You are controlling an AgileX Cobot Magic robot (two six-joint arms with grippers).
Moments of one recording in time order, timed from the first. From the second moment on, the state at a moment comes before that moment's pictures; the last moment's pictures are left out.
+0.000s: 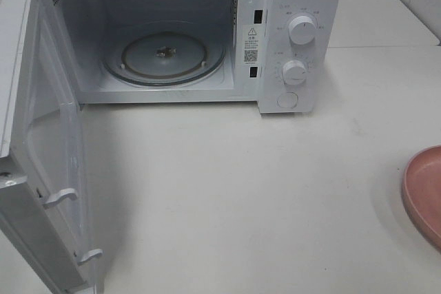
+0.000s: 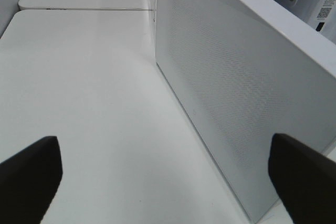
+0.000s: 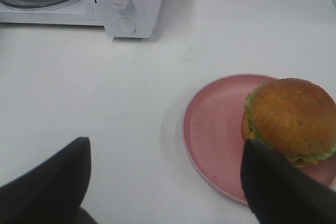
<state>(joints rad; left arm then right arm) 0.03 0.00 -0.51 -0.19 1.04 0.09 0.16 0.00 -0.51 -0.02 1.04 0.12</state>
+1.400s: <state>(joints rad) 0.03 0.17 -0.56 -0.19 0.92 0.08 0.16 0.00 -0.51 -0.02 1.04 0.12</state>
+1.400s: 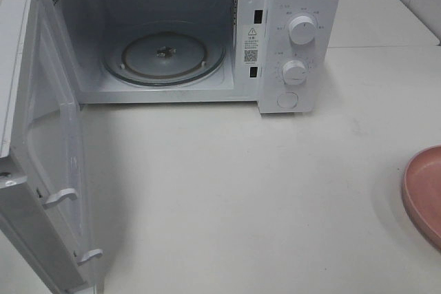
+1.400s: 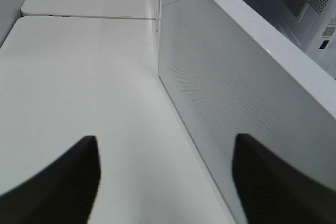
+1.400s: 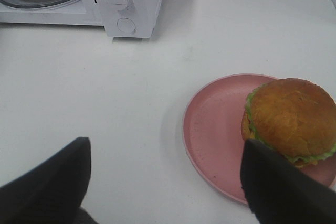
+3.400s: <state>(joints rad) -0.35 1.53 -0.48 0.44 -0.74 -0.38 0.16 0.00 -0.51 -0.02 1.04 0.12</state>
